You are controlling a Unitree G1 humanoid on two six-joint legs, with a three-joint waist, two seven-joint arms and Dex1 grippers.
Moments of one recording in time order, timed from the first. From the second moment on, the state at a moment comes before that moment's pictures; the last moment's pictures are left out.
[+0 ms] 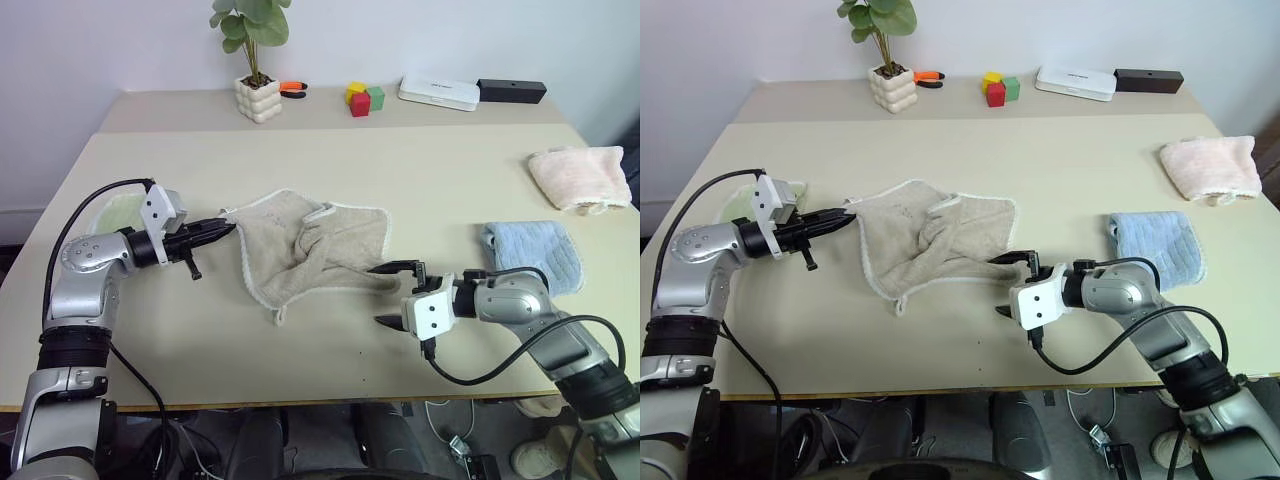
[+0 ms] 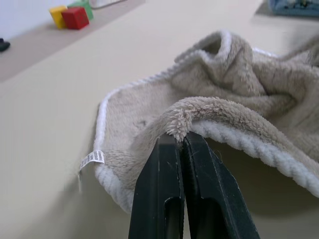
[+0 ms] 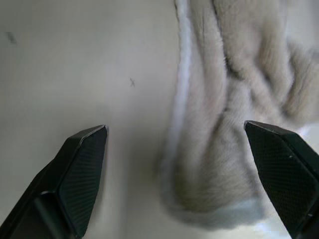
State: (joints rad) left arm -0.47 0.67 0.14 0.30 -0.31 0.08 -1.14; right arm -0.36 -0.83 0.29 0.02 -0.26 -0.54 0.87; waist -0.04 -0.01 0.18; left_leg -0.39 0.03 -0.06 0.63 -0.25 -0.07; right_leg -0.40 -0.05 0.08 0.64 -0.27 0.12
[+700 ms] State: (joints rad) left arm -0.46 0.65 0.13 0.26 -0.32 0.10 -1.11; right arm -0.46 -0.87 0.31 0.18 -0.34 -0.75 0.77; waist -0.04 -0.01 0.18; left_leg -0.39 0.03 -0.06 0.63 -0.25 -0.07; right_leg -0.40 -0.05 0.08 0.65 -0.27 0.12
